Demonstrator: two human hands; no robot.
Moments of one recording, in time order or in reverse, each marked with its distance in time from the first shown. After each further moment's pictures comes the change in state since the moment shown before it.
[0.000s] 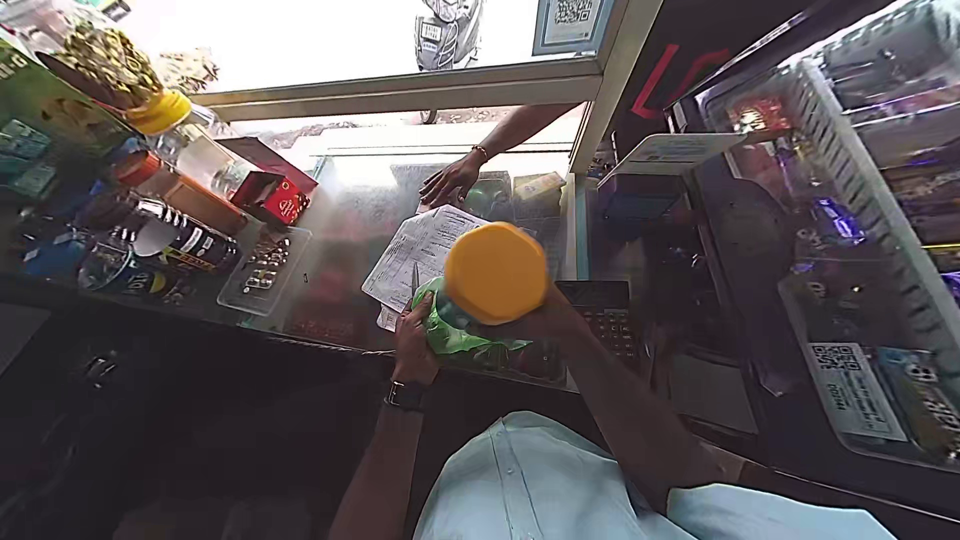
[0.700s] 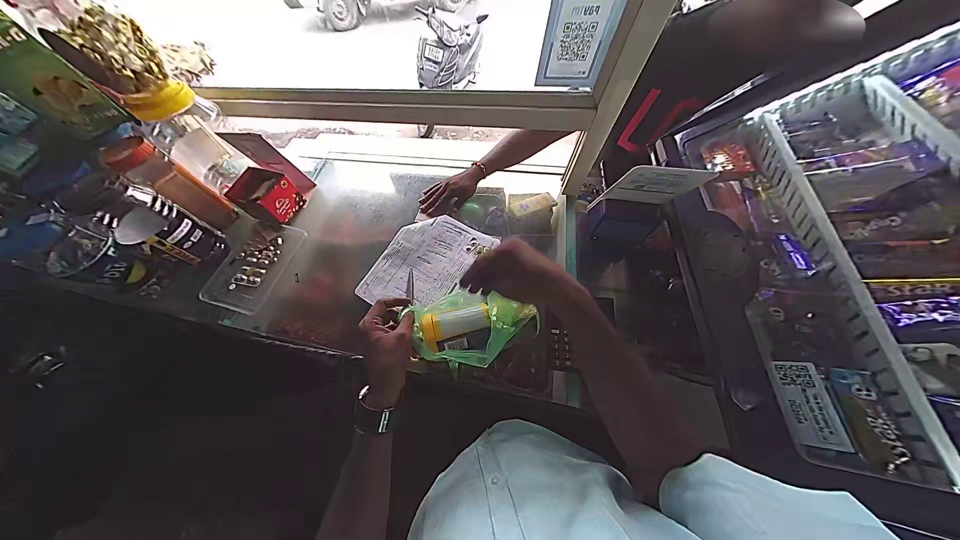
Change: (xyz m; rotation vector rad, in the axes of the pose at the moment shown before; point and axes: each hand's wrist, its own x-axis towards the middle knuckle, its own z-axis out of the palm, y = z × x) left_hand -0.010 0.033 -0.023 0.826 0.045 0.551; right_hand 0.060 0.010 -0.031 -0.621 -0.502 0.385
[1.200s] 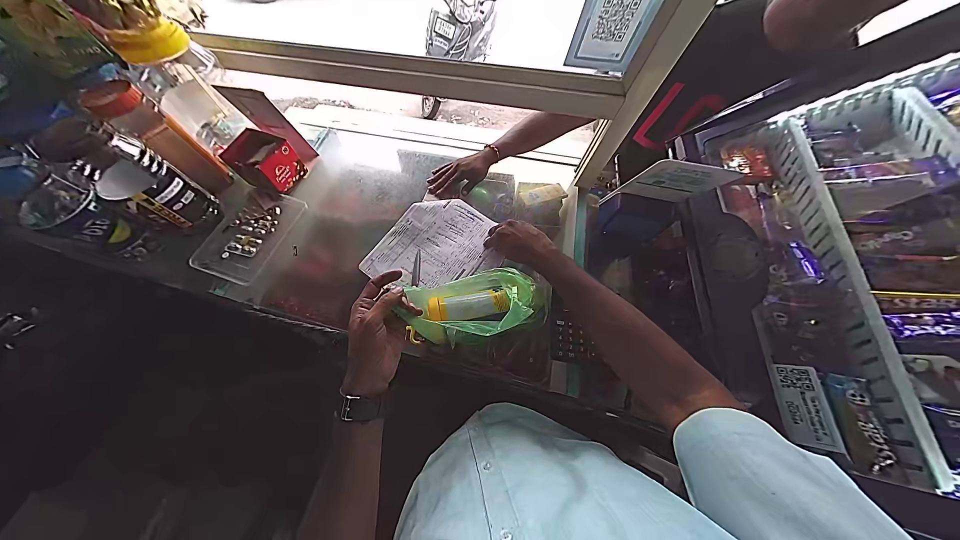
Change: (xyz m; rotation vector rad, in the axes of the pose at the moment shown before) left_hand 0.000 -0.001 -0.024 -0.912 -0.128 -0.308; right_hand 0.068 0.147 0.028 -0.688 -0.139 0.137
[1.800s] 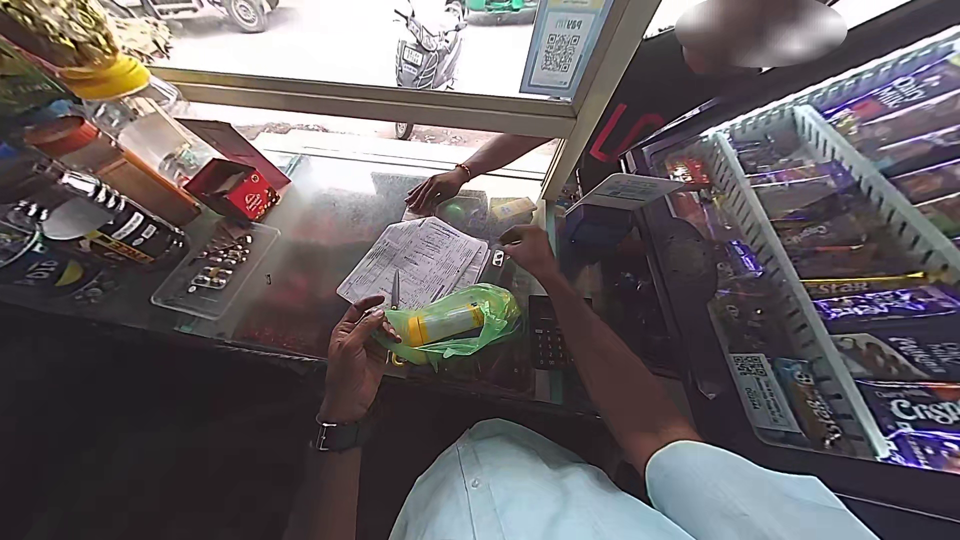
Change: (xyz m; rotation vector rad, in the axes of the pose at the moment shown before) left_hand 0.005 -0.002 -0.006 0.005 -0.077 -0.044; right_hand -0.060 0.019 -0.001 0.733 0.555 0.526
